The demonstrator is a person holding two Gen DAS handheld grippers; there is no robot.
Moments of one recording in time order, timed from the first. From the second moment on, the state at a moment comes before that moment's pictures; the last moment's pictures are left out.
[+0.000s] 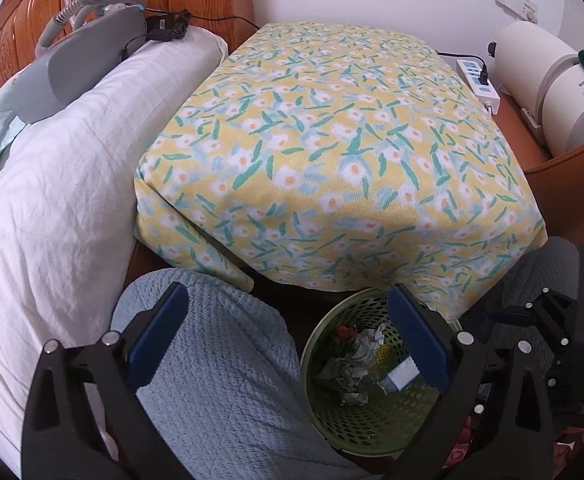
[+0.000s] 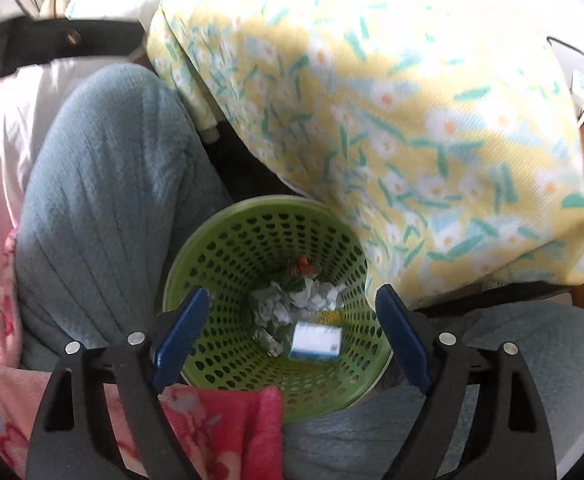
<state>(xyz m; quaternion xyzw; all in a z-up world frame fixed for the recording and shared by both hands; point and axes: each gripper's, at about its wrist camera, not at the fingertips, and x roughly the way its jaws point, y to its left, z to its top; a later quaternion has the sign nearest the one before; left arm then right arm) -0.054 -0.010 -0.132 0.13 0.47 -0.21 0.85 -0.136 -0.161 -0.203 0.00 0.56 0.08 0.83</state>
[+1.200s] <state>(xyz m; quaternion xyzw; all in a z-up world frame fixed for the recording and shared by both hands) -0.005 0.030 0.051 0.04 0.29 0.00 0.96 -0.042 -0.207 0.082 0.09 0.24 0.05 0.97</state>
